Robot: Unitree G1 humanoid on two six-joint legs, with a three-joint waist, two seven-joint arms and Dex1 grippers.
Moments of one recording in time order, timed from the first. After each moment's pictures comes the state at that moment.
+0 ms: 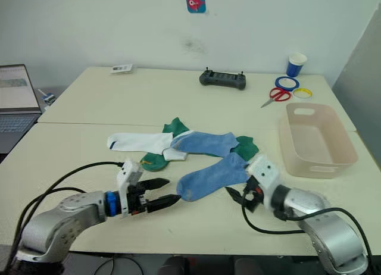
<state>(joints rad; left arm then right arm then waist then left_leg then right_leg) -0.08 0.63 0.04 -0.38 -0.63 0.85 -0.71 -0.04 -0.58 0.03 -0.75 0.33 0.86 0.52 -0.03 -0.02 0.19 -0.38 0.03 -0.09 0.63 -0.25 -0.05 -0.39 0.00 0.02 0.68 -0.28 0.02</state>
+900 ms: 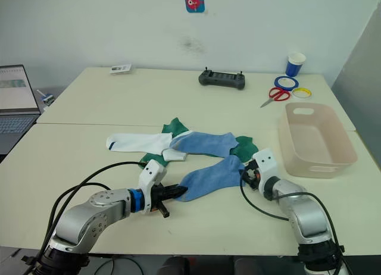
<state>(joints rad) -0.15 0.59 -0.10 -0.32 -0.49 0.82 -0.65 -0.20 -0.37 0.10 -0.32 0.23 0.78 0.40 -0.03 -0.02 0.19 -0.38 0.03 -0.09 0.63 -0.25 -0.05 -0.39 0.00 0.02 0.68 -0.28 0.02</state>
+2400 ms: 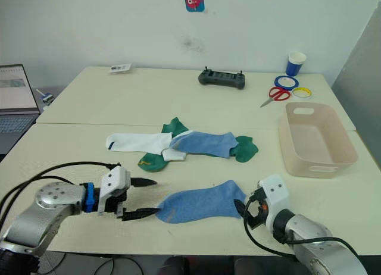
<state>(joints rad) -0.08 0.92 0.01 -0.15 -0.35 0.10 -1.23 0.14 -0.43 -0.03 -0.90 0.45 1.07 0.30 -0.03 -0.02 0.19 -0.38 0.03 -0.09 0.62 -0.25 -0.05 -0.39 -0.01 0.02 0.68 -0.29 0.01</state>
